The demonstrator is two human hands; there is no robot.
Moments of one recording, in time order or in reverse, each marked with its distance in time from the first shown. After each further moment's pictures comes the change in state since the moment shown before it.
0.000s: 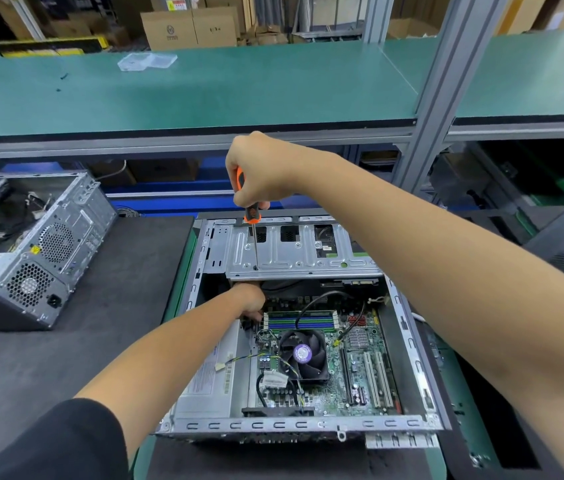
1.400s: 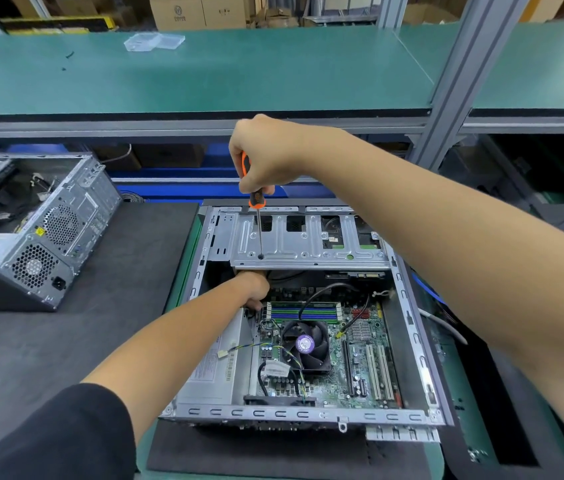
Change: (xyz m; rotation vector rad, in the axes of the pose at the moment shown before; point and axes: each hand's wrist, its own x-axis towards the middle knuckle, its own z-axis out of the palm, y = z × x) left_hand 0.010 0.003 0.001 -0.890 0.031 -0.180; right_hand 0.011 0.002 -0.002 -0.043 -0.055 -0.018
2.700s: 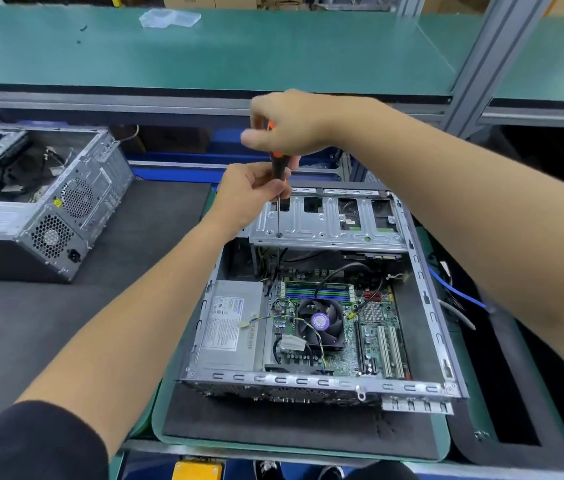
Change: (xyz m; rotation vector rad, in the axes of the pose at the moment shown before) left_hand -0.092 -0.017 -0.077 -0.779 0.530 0.924; right_hand -0.001 -0.020 -0.001 -0.036 0.039 0.074
